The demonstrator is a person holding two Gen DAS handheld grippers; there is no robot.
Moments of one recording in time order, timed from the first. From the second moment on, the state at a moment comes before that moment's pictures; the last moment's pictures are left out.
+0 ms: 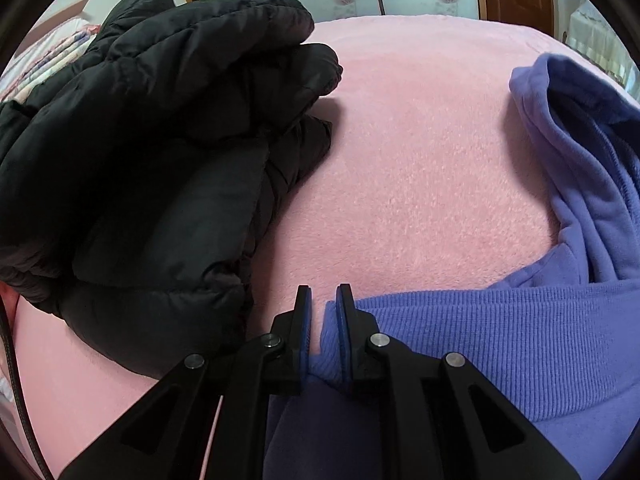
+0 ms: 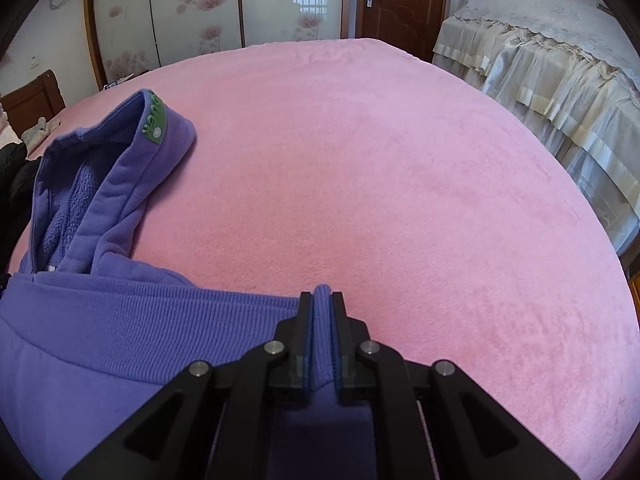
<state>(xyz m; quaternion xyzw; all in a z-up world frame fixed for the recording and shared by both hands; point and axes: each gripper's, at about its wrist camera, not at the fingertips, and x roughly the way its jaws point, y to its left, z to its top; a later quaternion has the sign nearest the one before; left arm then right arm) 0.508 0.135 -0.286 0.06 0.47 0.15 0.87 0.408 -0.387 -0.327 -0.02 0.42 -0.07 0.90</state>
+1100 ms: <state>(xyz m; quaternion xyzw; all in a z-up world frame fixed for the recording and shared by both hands) 0.562 0.036 -0.258 0.02 0.46 0.04 0.89 0.519 -0.310 -0.267 0.11 0.42 0.04 0.90</state>
